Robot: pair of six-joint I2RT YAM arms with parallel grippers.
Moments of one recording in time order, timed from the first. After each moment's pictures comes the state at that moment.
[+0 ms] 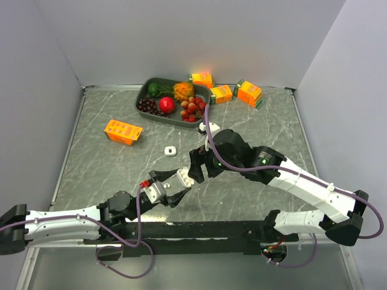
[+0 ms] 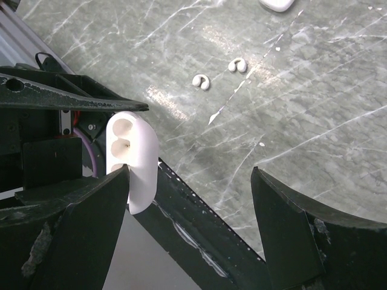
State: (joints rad) left arm -1.32 0.66 0.20 0.68 -0.29 0.18; right arm 1.00 1.16 1.24 -0.76 0.01 0.44
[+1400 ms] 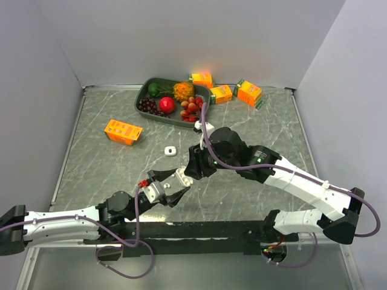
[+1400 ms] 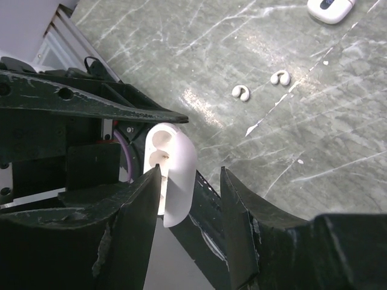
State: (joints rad) left arm -1.32 0.63 0.20 0.67 -0.30 0.18; right arm 0.99 1.18 1.22 -0.64 -0.12 0.49
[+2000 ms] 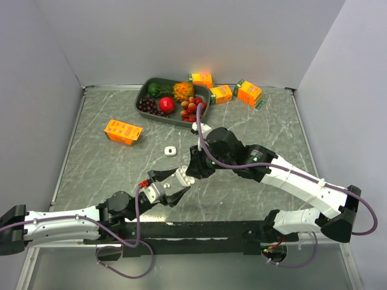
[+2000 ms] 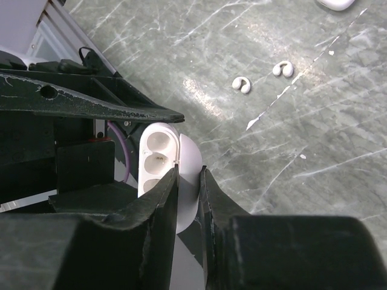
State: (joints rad) left arm -1.32 0.64 0.20 0.68 -0.30 0.19; right arm 0.99 1.21 1.22 -0.66 -0.14 0.48
